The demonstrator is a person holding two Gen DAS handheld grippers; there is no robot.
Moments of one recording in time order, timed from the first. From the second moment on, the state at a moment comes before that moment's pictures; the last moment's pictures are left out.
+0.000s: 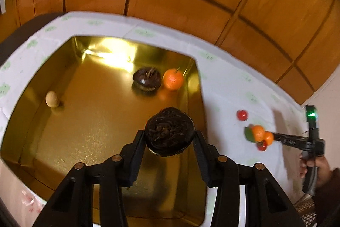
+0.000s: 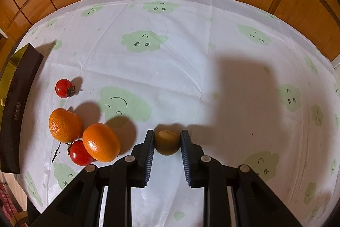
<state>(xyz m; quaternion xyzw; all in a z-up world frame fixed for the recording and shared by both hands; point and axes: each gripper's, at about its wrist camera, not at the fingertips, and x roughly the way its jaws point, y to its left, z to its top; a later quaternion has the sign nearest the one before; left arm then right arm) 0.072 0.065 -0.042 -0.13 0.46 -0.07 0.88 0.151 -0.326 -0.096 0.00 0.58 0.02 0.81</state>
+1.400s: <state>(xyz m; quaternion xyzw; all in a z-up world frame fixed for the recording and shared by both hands) 0.026 0.043 -0.028 -0.03 0.41 -0.01 0.91 0.130 -0.273 -0.036 0.00 0.49 0.09 0.87</state>
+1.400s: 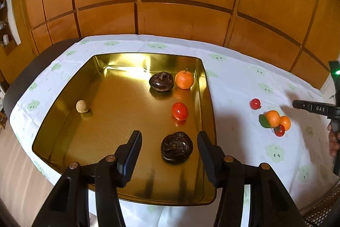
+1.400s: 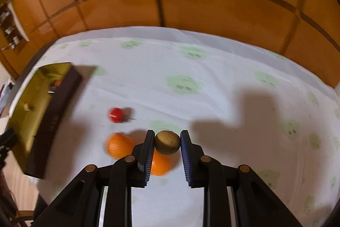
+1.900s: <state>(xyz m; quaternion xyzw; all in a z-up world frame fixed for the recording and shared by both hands) 0.019 0.071 -0.032 -0.06 0.41 0.00 0.91 0.124 -0.099 -0.005 -0.02 0.45 0.27 0.85</state>
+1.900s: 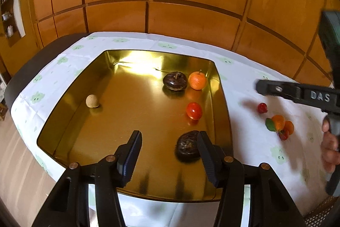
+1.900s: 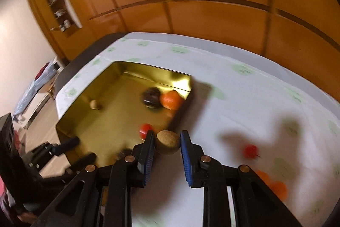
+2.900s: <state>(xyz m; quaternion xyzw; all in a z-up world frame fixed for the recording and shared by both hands) 0.014 0.079 -0.034 -0.07 0.40 0.00 0.91 0.157 -0.073 -0.027 -0.02 0.46 0.23 0.86</state>
